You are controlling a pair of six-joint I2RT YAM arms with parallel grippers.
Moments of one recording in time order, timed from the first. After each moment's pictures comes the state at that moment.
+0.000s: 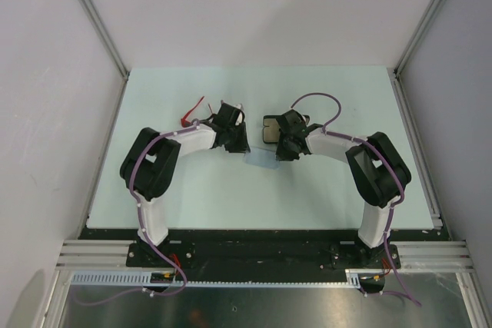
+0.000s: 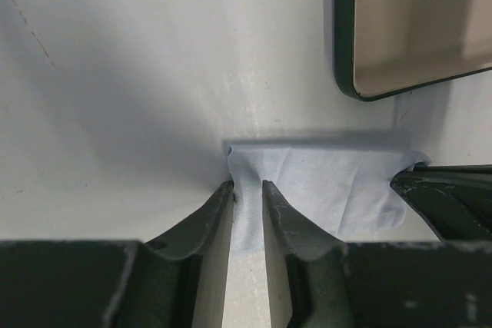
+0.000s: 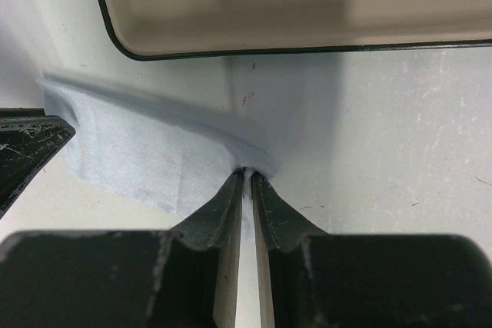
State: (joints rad) left arm -0.53 1.92 1.18 -0.22 0.13 -0.55; right arm 0.58 1.86 1.15 -0.32 0.04 0.72
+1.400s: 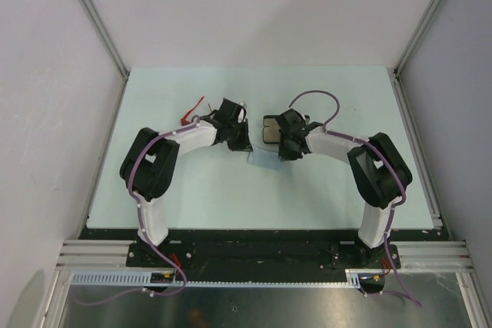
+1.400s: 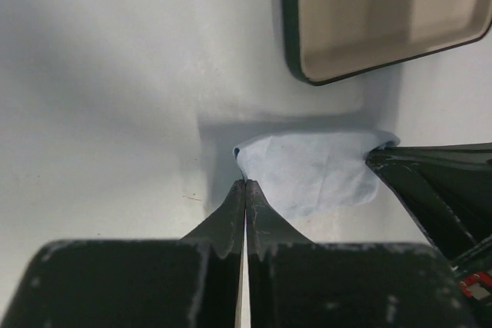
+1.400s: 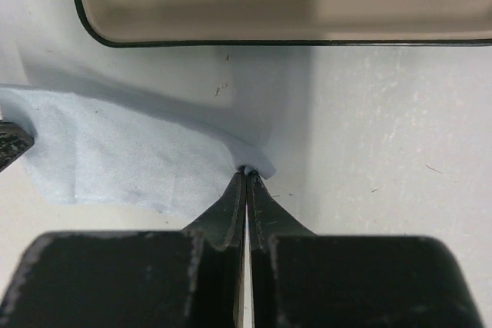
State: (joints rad) left arm -0.53 1.92 1.23 -0.28 0.21 -0.58; right arm 0.59 1.85 1.17 -0.39 0.09 0.63
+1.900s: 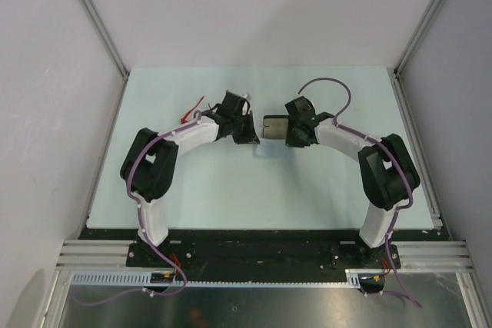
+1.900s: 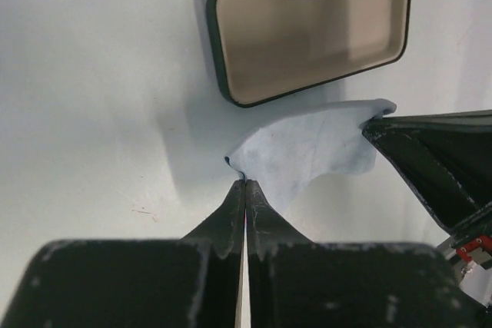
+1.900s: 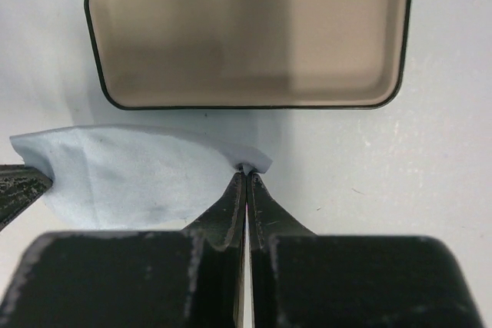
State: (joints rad) left arm -0.55 1.91 1.32 -0.29 0.24 -0.62; right arm 0.52 1.81 1.24 -0.43 0.12 0.57
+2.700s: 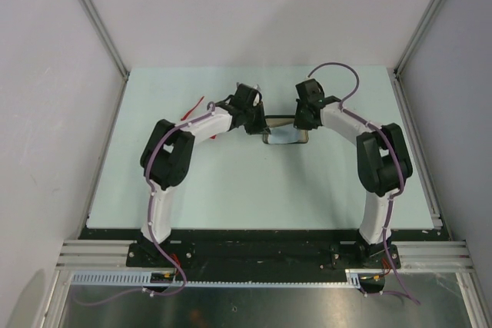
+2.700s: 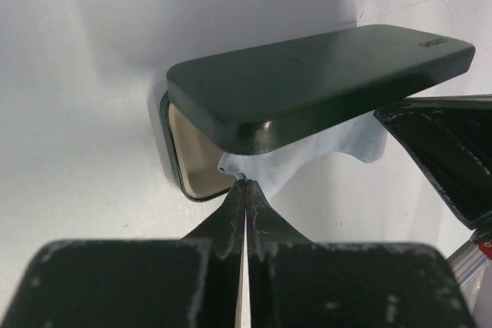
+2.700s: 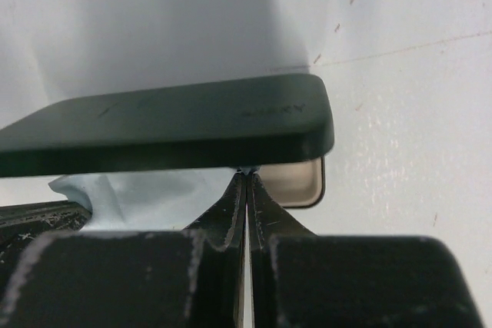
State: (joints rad) left arm -0.57 2.10 1.56 -0.30 0.23 -0.68; right arm 0.38 1.91 1.42 -0.46 0.13 0.49
